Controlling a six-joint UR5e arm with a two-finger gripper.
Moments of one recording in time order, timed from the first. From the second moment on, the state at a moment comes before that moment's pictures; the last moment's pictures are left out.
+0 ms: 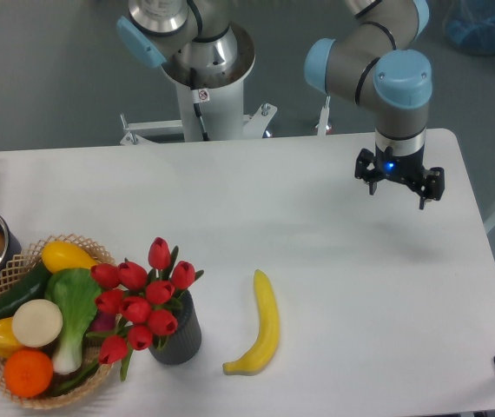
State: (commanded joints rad) arm 2.82 -1.85 -1.87 -0.76 1.64 1.34
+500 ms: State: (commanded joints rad) arm 2.78 -1.85 -1.88 -0.76 1.62 1.31
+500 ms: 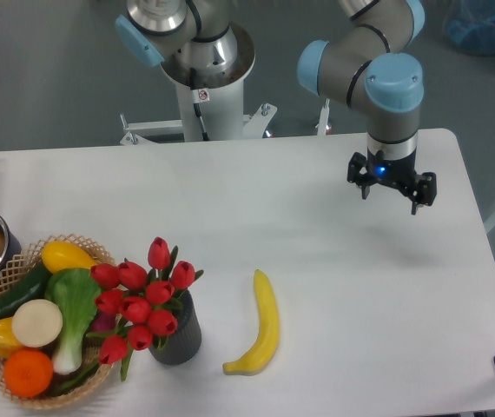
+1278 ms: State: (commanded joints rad) arm 2.77 -1.84 -1.91 -0.75 1.20 1.21
